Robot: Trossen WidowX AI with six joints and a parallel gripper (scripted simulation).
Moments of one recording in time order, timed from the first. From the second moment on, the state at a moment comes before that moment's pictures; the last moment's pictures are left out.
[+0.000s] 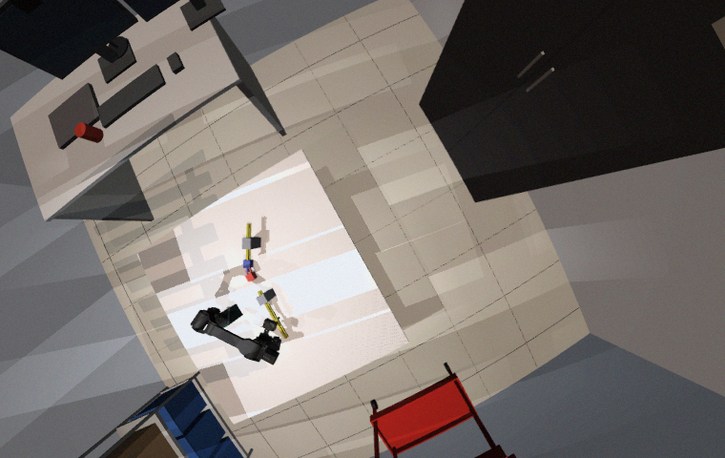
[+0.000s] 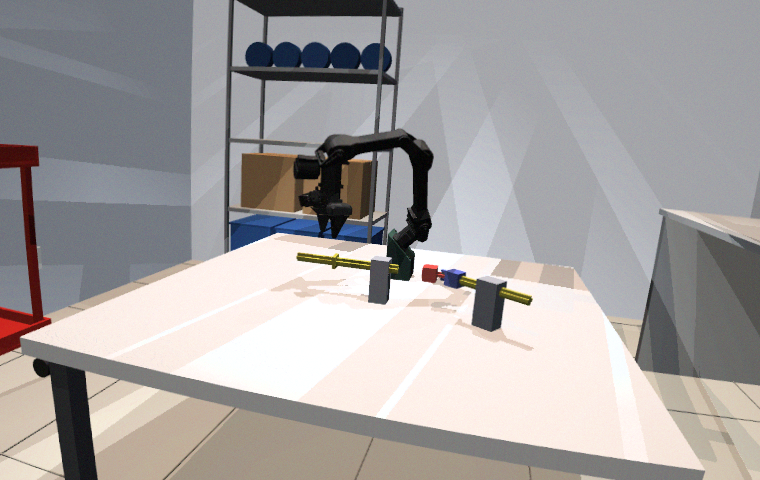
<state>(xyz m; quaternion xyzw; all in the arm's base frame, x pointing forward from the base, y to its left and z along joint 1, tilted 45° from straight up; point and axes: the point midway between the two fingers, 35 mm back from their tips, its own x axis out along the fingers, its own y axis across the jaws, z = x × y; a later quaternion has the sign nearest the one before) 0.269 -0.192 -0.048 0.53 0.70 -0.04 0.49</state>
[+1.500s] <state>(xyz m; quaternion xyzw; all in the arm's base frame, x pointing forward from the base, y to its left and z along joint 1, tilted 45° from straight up) 0.280 -0.176 0.019 0.44 0.68 0.12 0.57</state>
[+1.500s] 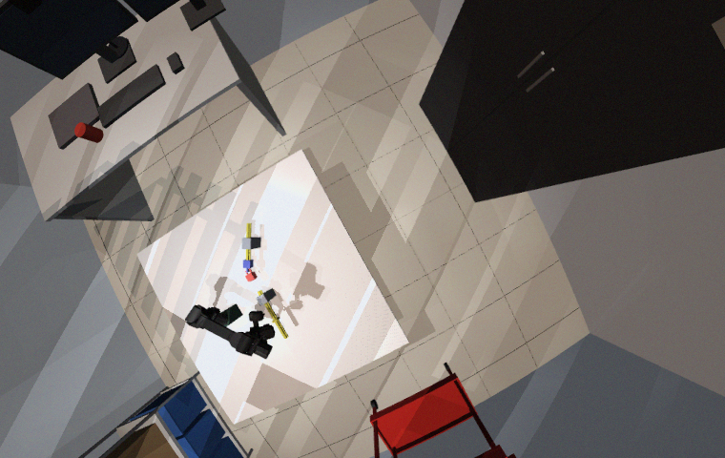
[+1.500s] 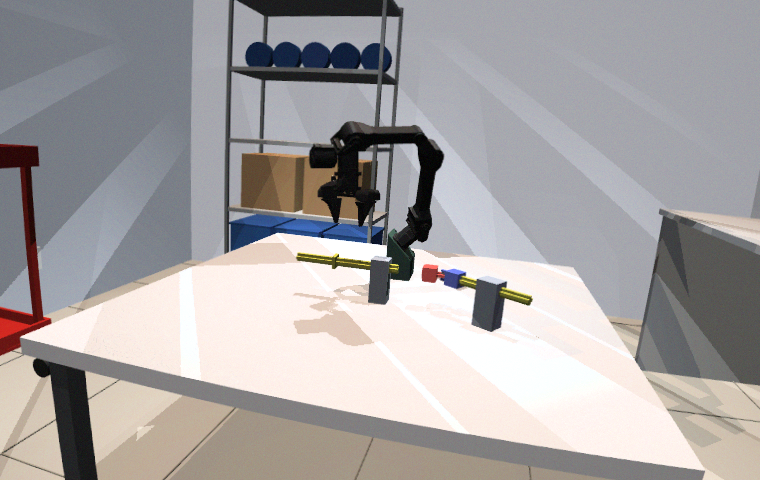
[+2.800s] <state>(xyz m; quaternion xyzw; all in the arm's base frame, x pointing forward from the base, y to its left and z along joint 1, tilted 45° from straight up) 0.281 -0.046 0.082 0.69 0.67 -0.19 0.19</state>
